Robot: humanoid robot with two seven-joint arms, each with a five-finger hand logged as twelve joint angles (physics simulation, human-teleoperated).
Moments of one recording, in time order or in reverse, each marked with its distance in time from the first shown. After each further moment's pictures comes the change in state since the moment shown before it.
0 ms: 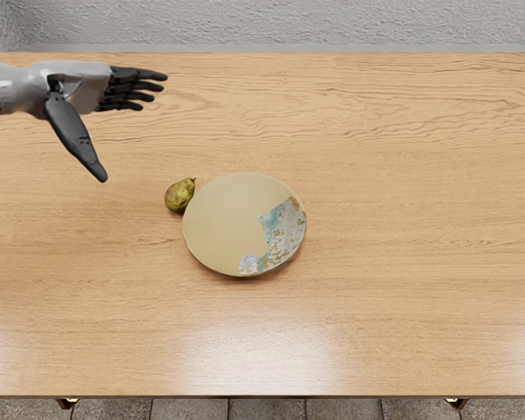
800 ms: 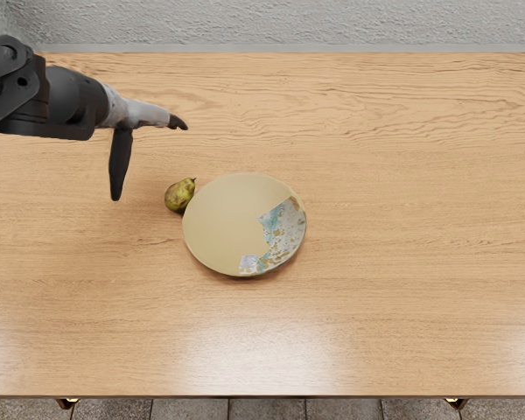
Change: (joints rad) left arm -0.078 -0.361 -0.008 -0.057 0.630 0.000 0.527; right arm -0.001 0.000 0.009 0.005 0.008 0.006 0.000
